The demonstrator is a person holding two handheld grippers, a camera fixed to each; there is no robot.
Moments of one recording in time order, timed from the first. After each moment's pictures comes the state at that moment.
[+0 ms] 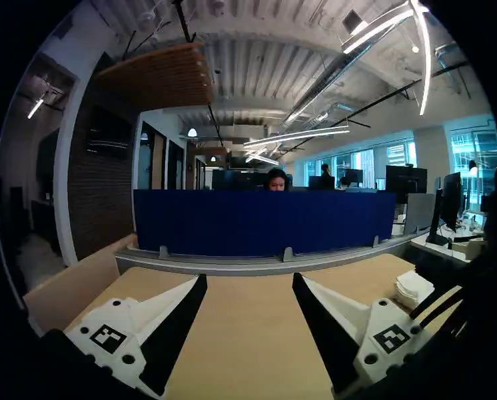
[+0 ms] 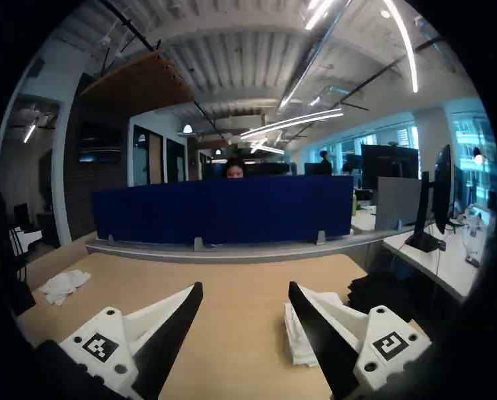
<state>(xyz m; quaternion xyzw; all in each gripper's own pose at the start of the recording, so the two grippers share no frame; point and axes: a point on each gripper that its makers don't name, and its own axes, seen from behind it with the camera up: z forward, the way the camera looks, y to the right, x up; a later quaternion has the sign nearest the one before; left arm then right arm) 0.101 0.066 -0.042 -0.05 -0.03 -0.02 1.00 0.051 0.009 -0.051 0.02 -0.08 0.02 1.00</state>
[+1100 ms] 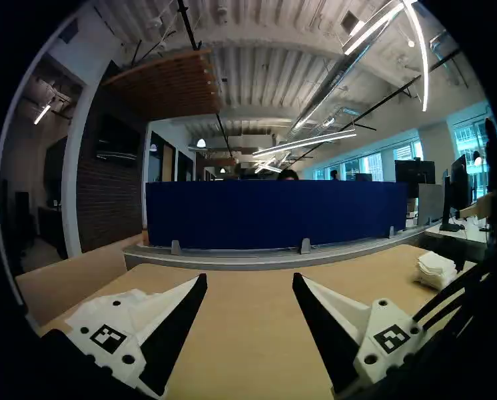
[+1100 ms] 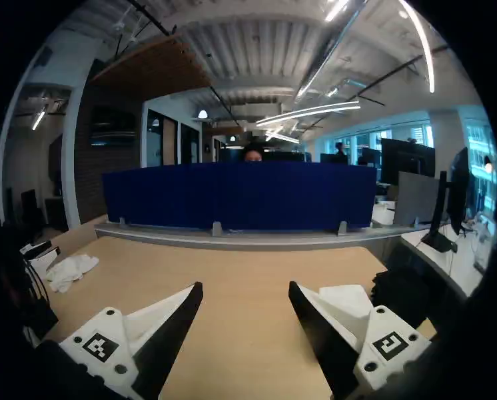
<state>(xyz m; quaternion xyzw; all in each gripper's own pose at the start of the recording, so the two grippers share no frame) 0.008 0.034 -0.026 -0.02 0.00 -0.01 1.00 0.018 -0.046 -0.027 0.06 -0.12 0.00 0.99</state>
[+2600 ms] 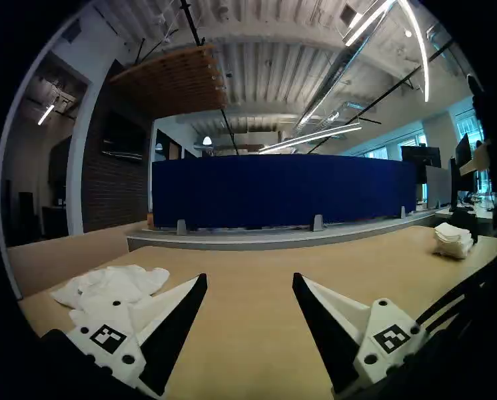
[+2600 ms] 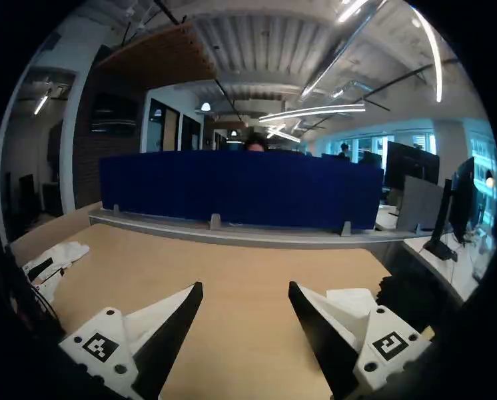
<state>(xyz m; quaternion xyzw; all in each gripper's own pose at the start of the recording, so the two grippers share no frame) -0.095 0.019 -0.006 0.00 0.00 0.00 1.00 -0.006 -0.059 0.007 0.05 -0.12 -0.03 0.99</state>
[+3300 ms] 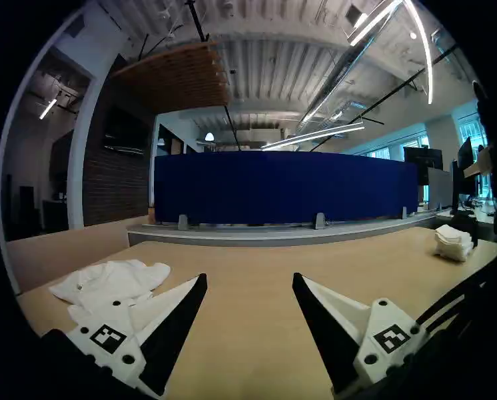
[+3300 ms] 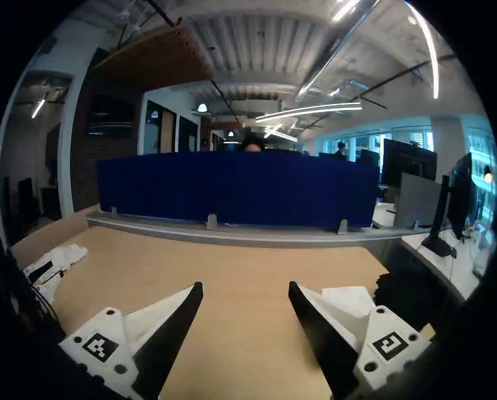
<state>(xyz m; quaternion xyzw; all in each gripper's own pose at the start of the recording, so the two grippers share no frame) -0.101 0.014 -0.005 0.00 -0.01 -0.01 1.00 -0.007 -0.048 0.004 0.04 -0.12 -0.02 0.99</state>
